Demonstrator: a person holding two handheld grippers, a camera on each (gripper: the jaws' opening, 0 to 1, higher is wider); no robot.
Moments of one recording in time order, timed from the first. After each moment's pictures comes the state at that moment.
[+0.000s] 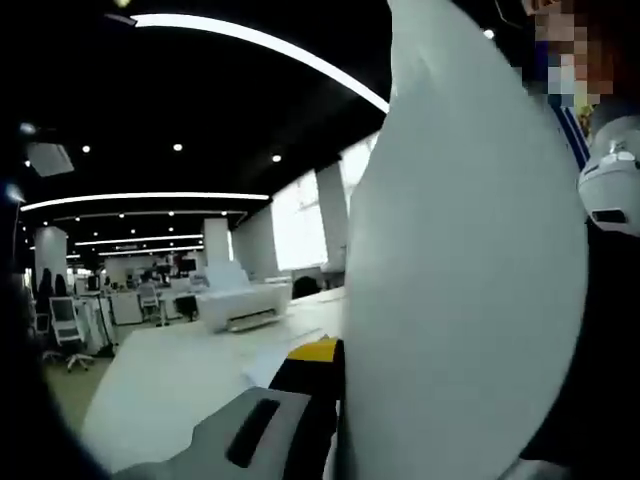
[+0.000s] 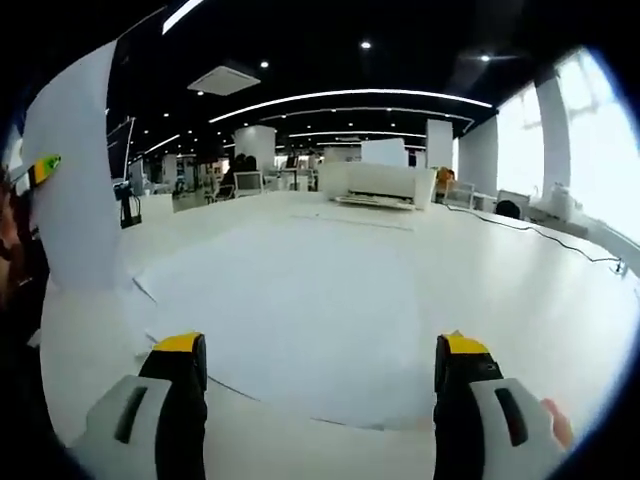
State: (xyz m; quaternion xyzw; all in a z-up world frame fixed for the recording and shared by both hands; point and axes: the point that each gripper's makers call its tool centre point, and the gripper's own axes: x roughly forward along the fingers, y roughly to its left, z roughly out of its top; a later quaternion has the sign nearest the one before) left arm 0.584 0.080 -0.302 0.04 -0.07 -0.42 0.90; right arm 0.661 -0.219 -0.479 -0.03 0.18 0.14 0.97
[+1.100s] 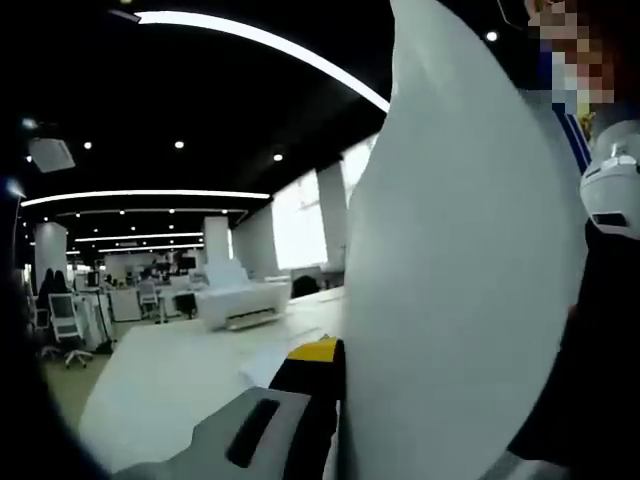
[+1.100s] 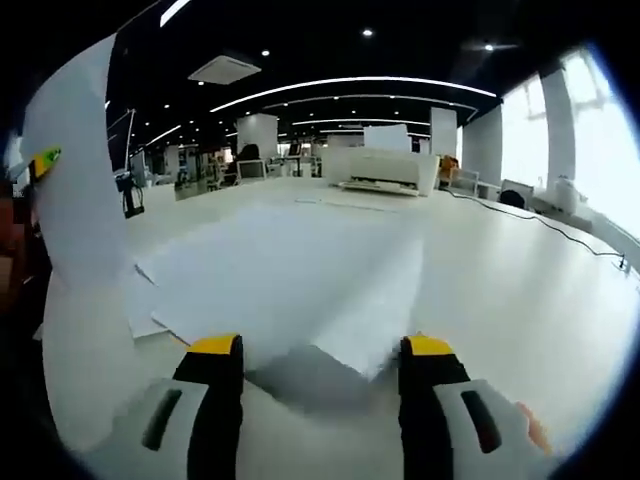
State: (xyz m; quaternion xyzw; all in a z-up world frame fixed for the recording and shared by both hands) left arm 0.583 0.079 -0.304 0.04 -0.07 -0.42 0.90; right arm 0.658 -0.218 -0.488 -0.04 0.20 0.17 0.96
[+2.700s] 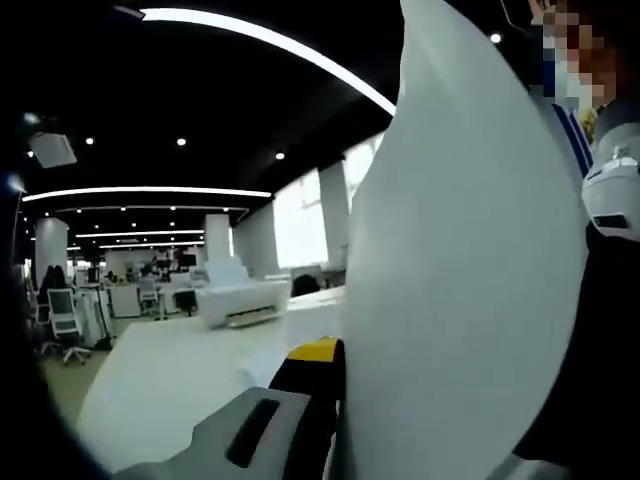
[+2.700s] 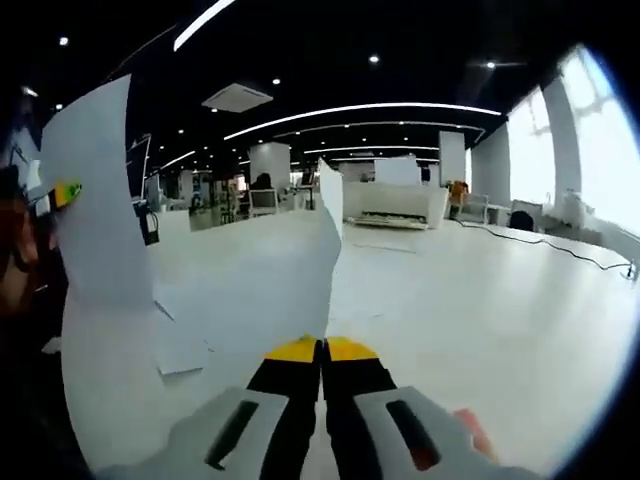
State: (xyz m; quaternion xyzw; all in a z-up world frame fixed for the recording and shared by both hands) left arm 0.585 0.081 -0.306 0.03 -0.07 -0.42 0.90; right arm 0.657 -0.214 -0.437 -0.02 0.13 0.19 0.97
